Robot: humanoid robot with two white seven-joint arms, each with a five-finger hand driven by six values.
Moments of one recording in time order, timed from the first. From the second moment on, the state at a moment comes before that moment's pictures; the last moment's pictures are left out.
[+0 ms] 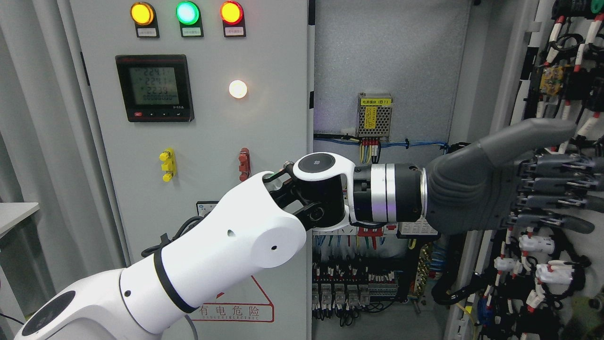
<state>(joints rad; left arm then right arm) -1.55 0.04 -1.04 -1.26 1.35 0.21 -0.64 0.00 0.00 -0.04 0.00 0.00 0.04 0.03</state>
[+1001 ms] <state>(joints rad) -1.58 0.01 -1.05 -1.24 1.35 0.20 -0.62 0.00 0.00 -0.04 0.00 0.00 0.04 0.03</state>
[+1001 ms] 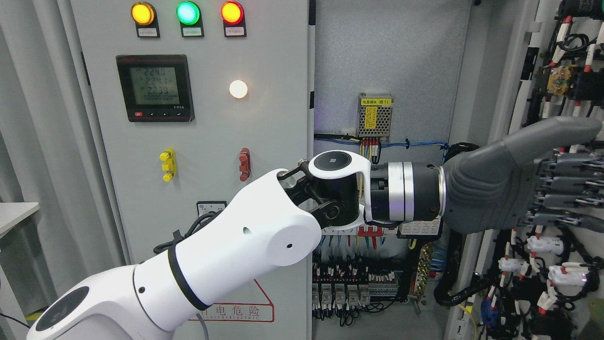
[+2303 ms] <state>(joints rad) -1.55 0.01 -1.06 -1.30 1.33 0.18 -0.62 0.00 0.00 -0.04 0.00 0.00 0.04 0.03</state>
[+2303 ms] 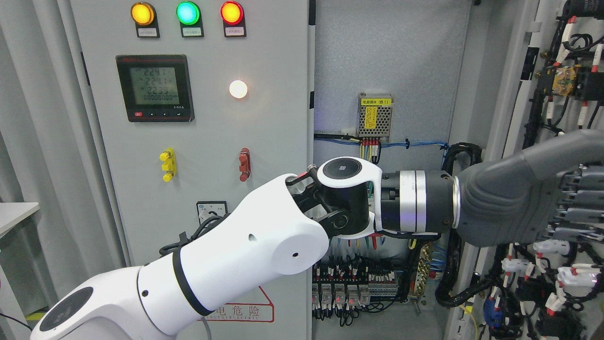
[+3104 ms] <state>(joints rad) -1.04 0.28 -0.86 -1.59 0.97 0.22 -0.56 0.00 0.00 -0.04 -0.04 0.00 0.04 0.03</state>
